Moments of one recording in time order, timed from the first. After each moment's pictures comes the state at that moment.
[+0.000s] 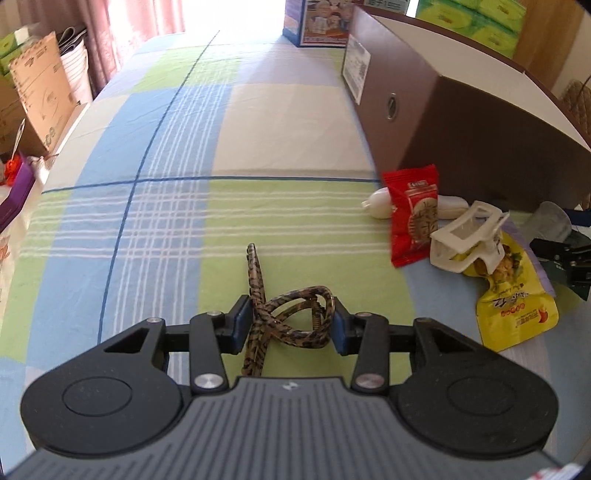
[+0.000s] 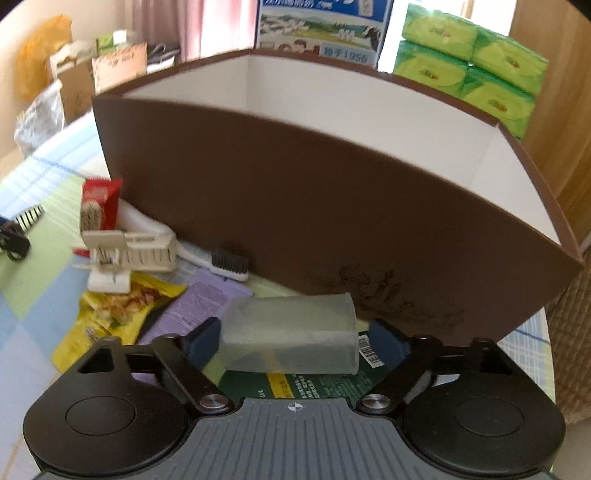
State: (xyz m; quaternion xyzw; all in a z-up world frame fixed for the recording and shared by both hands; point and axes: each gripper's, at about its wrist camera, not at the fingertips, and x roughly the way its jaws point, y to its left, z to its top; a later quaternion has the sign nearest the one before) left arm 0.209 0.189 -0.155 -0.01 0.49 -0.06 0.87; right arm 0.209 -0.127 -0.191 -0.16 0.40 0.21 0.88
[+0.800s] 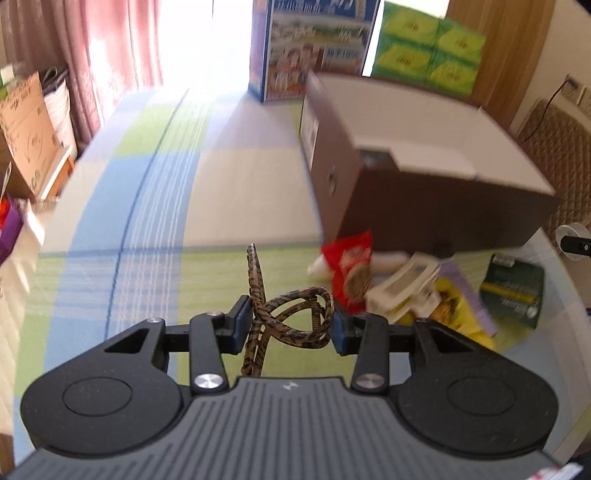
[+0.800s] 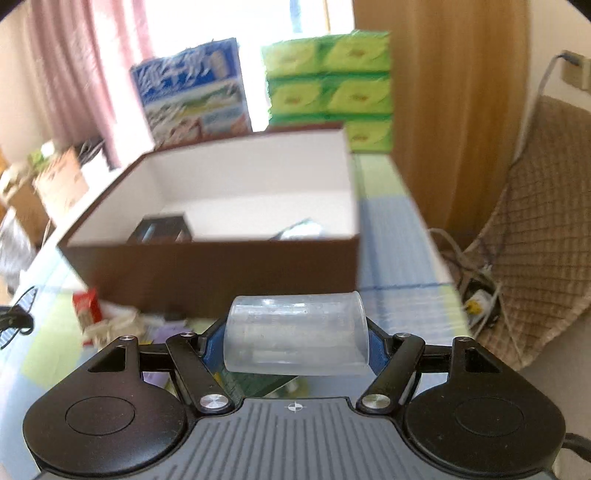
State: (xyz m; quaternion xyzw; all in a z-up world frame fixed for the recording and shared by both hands) left arm 0.208 0.164 -0.097 0.00 0.43 -0.10 0.90; right arm 0.183 -0.237 -0.101 0.03 0.38 0.12 0.92
